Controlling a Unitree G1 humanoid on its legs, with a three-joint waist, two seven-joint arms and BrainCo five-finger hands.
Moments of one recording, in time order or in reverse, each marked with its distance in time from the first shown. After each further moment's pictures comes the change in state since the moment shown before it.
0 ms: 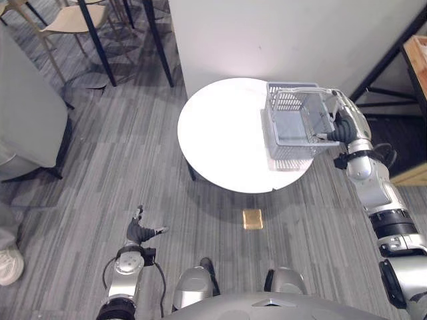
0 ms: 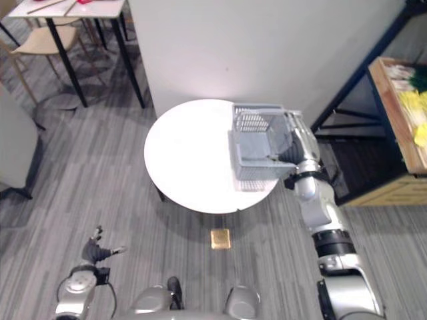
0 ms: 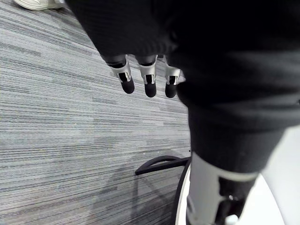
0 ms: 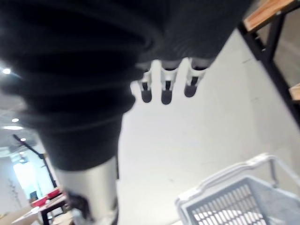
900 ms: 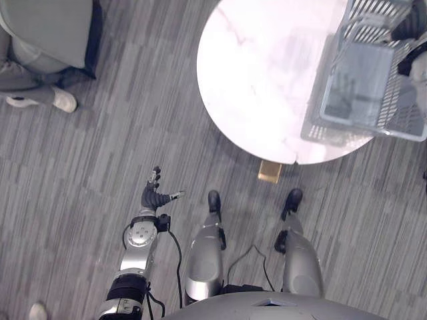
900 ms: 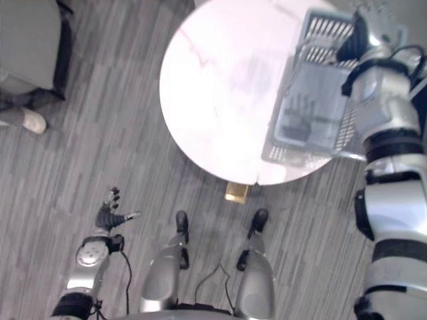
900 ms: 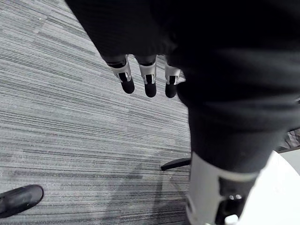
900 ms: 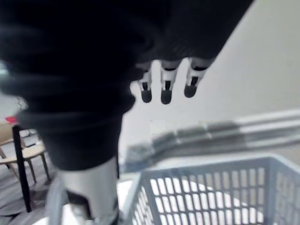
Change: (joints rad) left arm -0.089 -0.017 -0.094 -0.206 -0.176 -0.088 0.000; right arm -0.863 -0.402 0.337 0.639 0.001 0.038 -0.003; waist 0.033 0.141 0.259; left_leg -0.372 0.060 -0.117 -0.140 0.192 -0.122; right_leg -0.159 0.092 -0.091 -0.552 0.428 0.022
